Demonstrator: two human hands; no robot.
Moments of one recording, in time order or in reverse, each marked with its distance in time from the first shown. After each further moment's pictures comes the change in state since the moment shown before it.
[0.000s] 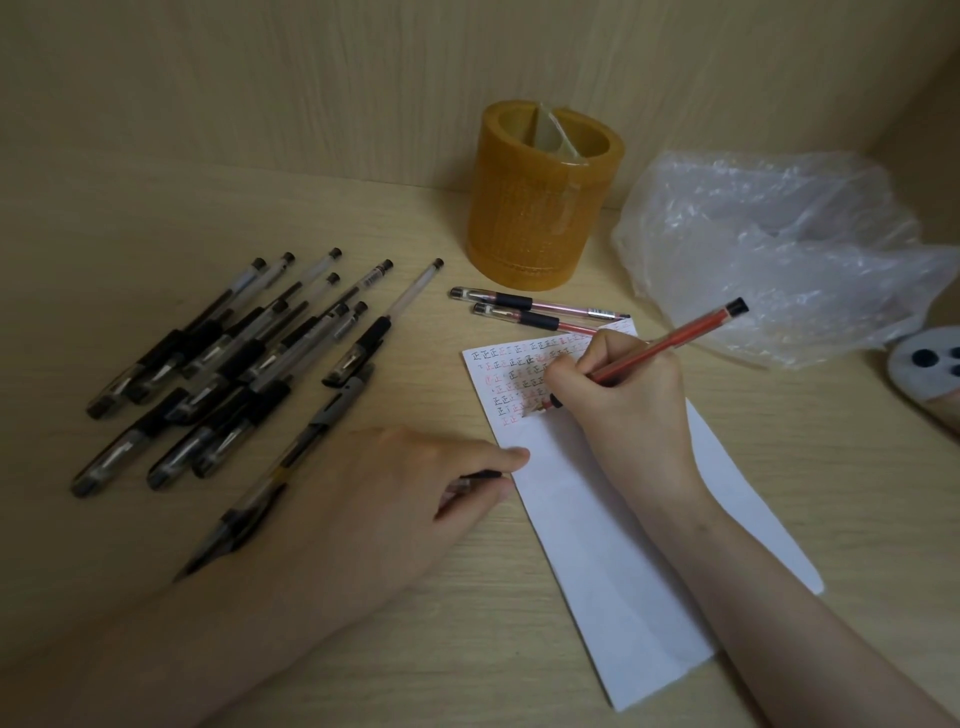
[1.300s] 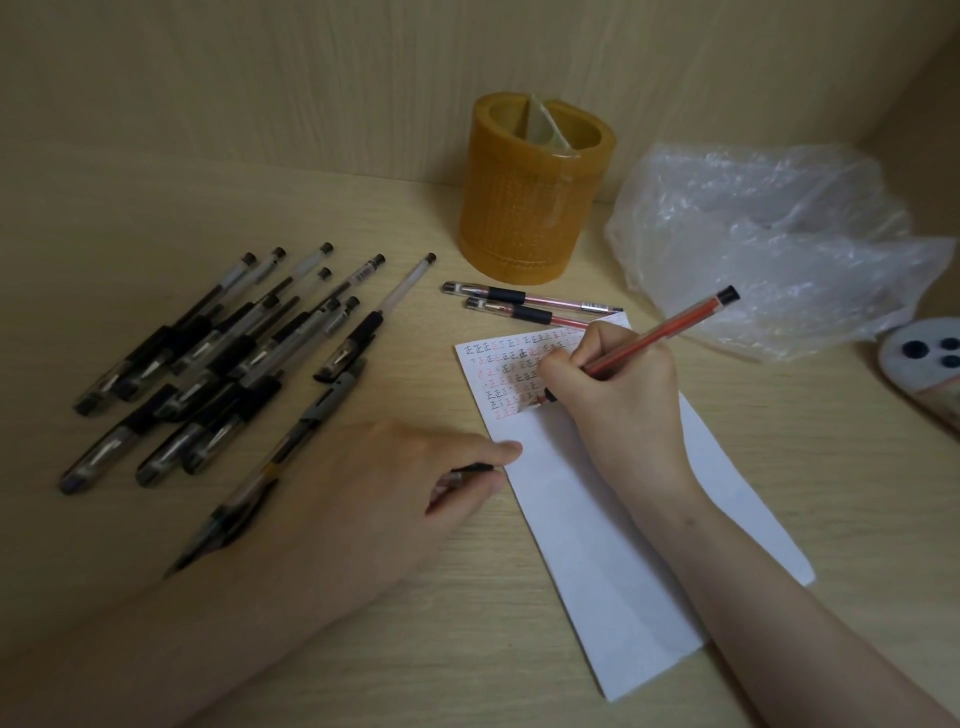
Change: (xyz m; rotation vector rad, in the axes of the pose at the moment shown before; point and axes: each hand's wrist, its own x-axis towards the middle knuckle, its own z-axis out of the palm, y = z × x) left_hand 0.001 0.000 -0.001 -0.045 -0.012 0.015; right_hand -0.002 -0.001 0.000 -0.014 0.006 0.006
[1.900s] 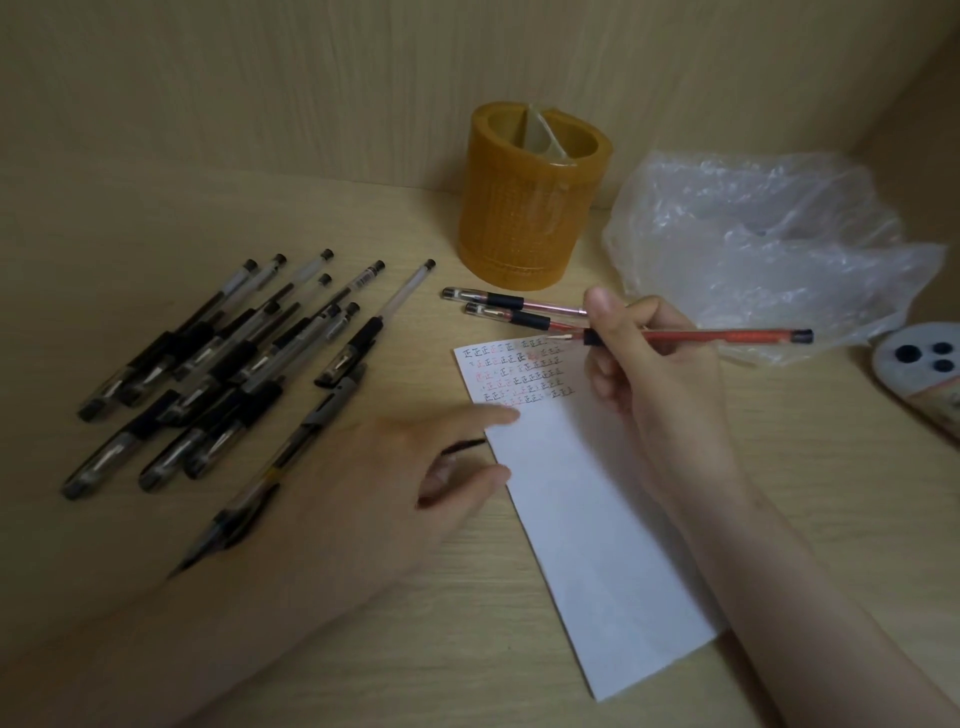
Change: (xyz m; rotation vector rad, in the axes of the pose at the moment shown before) left_hand -0.001 0.001 -0.006 -0.001 0.018 -0.057; right_hand 0.009 -0.010 -0.018 0.469 -0.063 0.080
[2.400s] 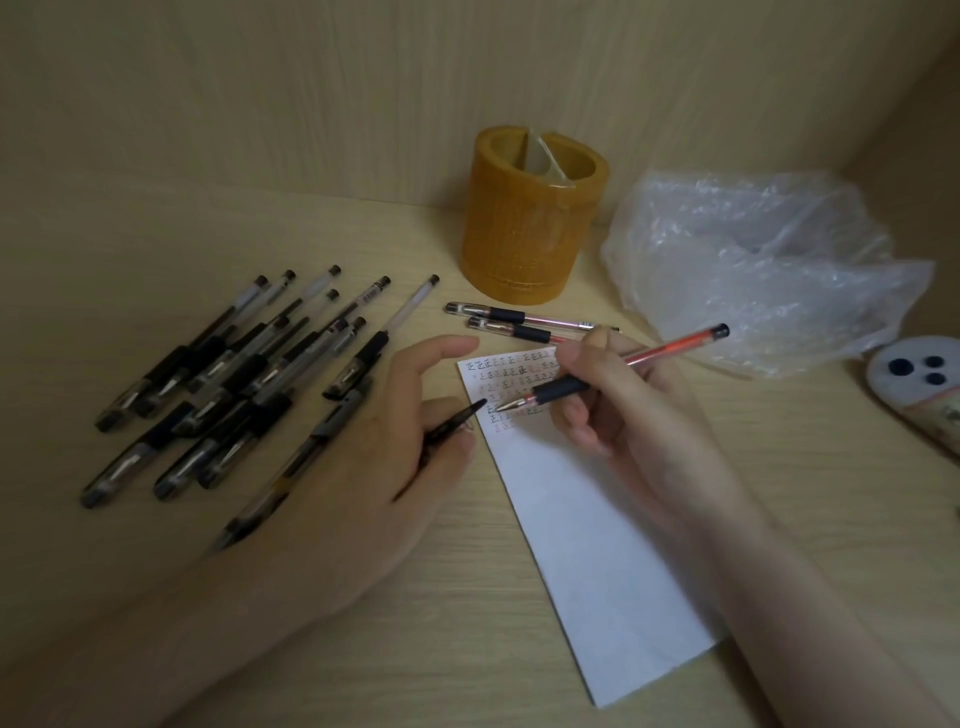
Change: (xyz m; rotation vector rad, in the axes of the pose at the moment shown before) left_hand 0.001 0.003 -0.008 -0.372 0.020 0.042; right_hand -0.010 -0.008 0.004 0.090 -0.305 0.147
